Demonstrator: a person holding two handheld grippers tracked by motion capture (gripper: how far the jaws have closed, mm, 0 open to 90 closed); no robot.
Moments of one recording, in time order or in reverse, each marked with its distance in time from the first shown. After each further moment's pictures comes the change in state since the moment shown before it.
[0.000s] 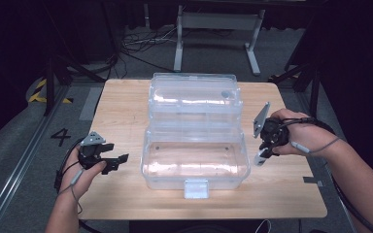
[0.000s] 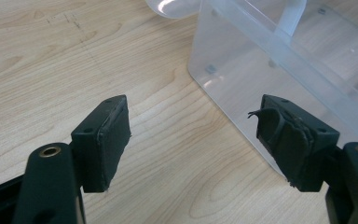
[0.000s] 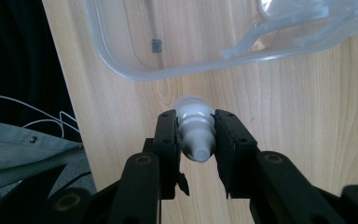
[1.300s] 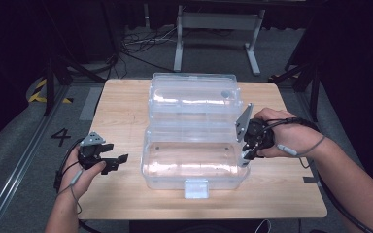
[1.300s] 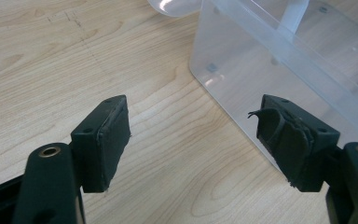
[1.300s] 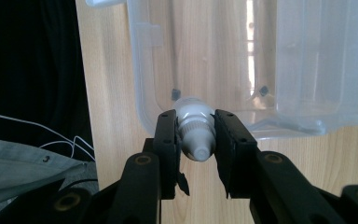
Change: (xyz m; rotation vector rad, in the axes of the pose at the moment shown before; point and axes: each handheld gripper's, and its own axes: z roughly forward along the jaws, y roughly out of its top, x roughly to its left) left arm 0.001 -0.001 0.000 0.004 0.001 -0.001; right arm 0.025 0.048 -0.014 -0.051 -0.002 -0.112
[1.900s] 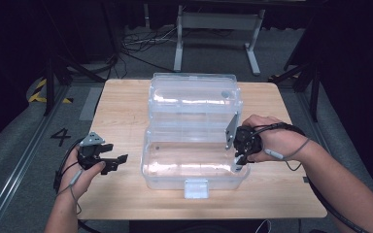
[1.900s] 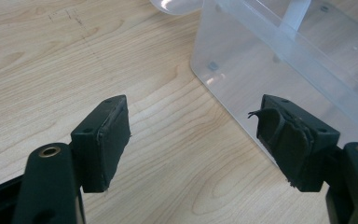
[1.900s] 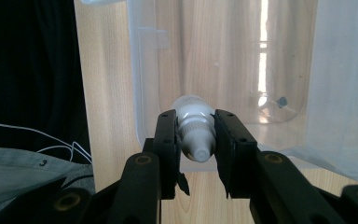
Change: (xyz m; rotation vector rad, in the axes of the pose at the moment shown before) left arm 0.001 -0.001 0.000 0.003 -0.001 0.000; right arm -0.002 0.013 0.032 0.039 0.039 -0.022
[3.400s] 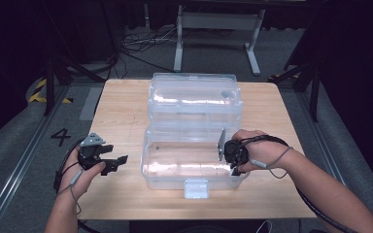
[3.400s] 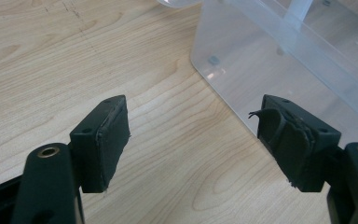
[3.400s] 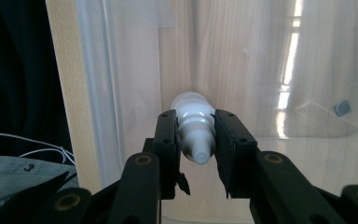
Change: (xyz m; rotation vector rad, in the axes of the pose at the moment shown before) left arm 0.001 -0.002 0.002 0.021 -0.005 -0.003; right arm -0.008 0.002 0.070 0.081 0.079 0.001
